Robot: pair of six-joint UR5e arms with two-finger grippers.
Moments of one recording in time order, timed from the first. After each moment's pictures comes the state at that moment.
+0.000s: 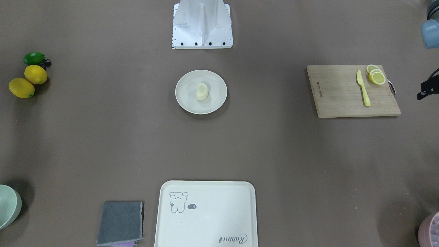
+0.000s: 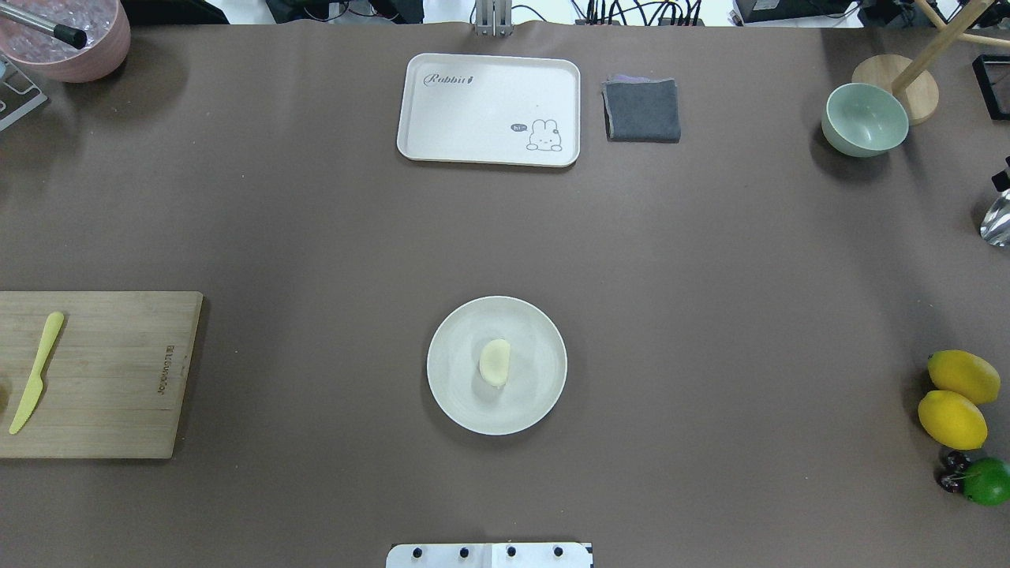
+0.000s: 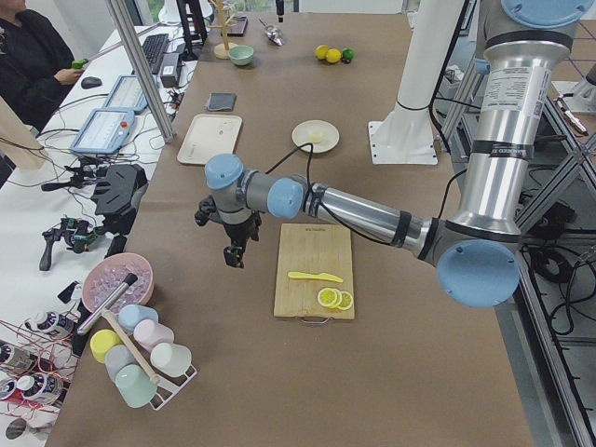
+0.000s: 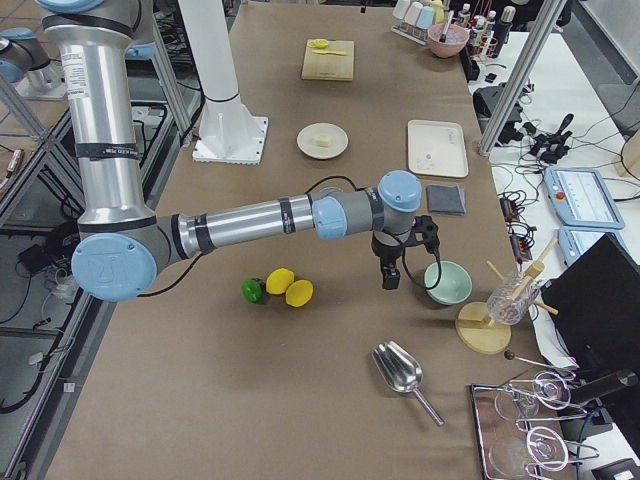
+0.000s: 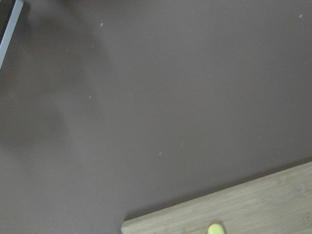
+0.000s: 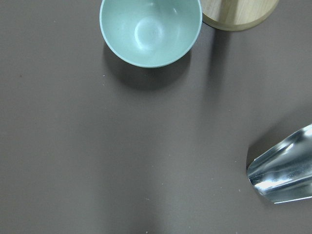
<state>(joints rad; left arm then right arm) -1.42 -1.62 -1.68 -1.50 -2.39 0.08 1.40 -1.49 1.70 -1.55 2.35 0.12</state>
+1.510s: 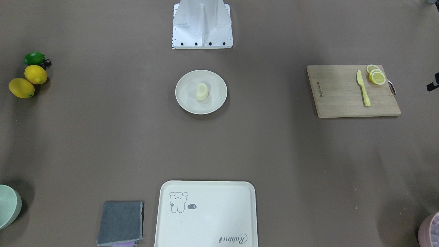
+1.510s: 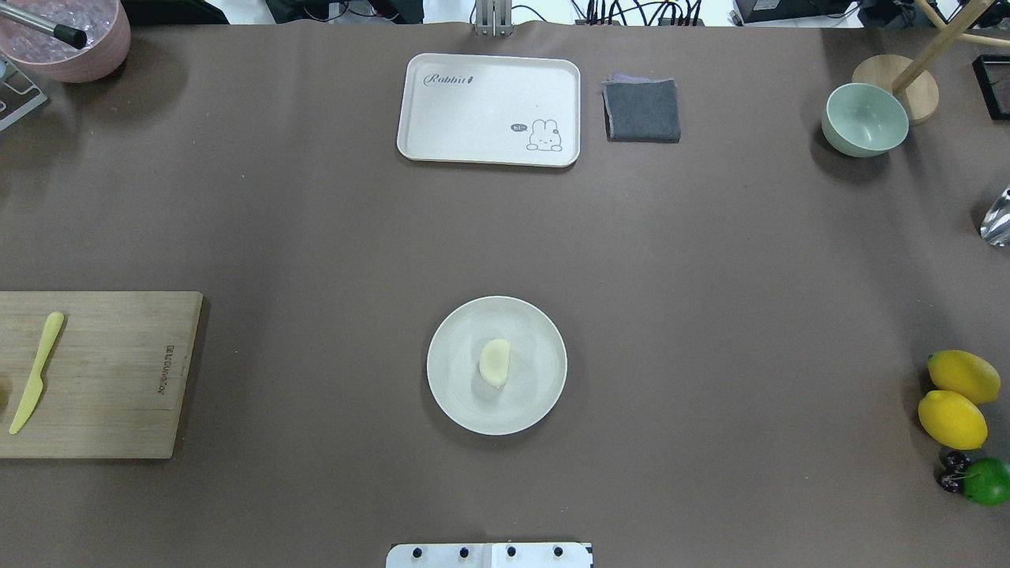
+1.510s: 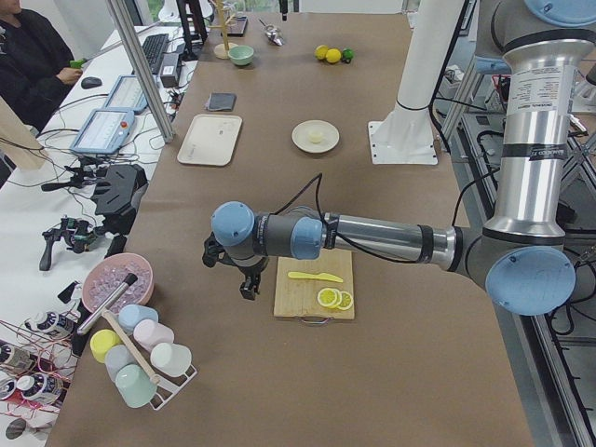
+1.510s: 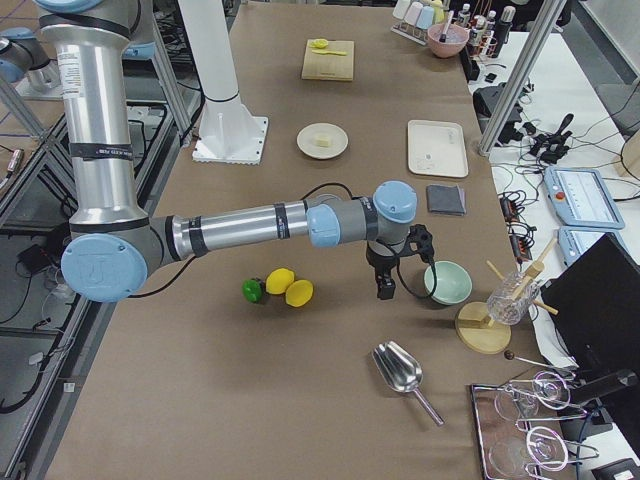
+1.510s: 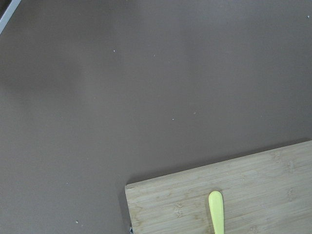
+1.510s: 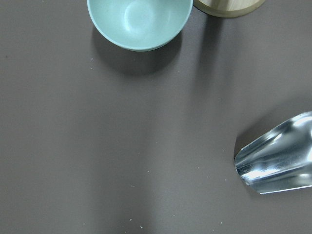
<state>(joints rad) -1.49 -1.59 -1.66 -1.52 -2.52 0.09 1.42 -1.52 1.70 -1.55 2.34 0.05</state>
